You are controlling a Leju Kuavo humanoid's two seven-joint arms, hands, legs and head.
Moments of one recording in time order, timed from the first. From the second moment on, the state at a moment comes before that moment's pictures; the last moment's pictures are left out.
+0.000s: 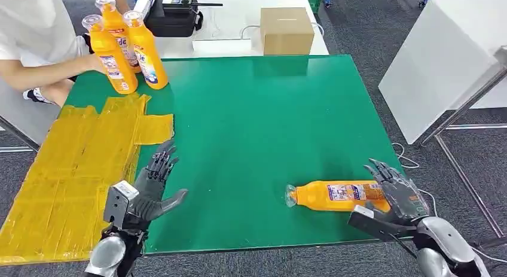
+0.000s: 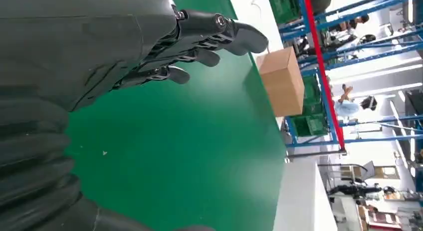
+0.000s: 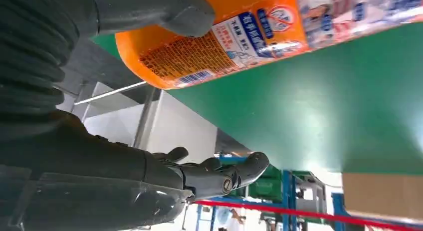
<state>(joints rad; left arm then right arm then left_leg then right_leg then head) -0.05 -0.05 -0.20 -1.50 -0.12 -0.07 -0.34 0.09 -0.51 0.08 -1.56 0.81 0.04 -0.14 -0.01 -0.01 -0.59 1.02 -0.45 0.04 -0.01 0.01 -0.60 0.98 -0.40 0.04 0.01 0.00</state>
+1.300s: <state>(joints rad) -0.14 -0.07 -0.28 -1.40 -0.13 0.04 -0.36 -0.28 -0.55 0.40 -1.05 0.86 0.11 -0.14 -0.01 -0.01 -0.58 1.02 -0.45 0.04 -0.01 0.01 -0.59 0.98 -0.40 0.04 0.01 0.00</state>
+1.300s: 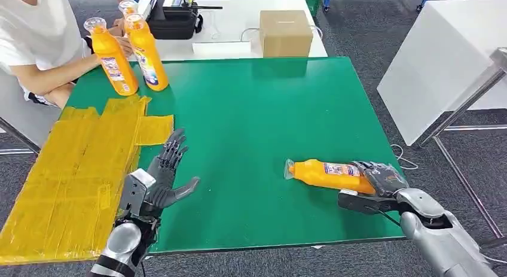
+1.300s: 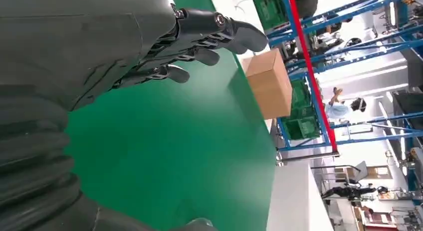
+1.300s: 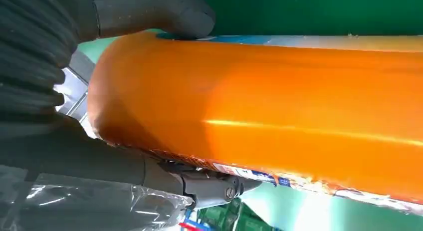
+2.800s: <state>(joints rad) -0.32 -0.07 -0.48 -1.41 -0.07 -0.11 -0.27 -0.20 0.09 0.13 -1.27 0.38 -0.30 -0.36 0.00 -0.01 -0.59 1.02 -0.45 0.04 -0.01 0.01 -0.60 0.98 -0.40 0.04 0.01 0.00</state>
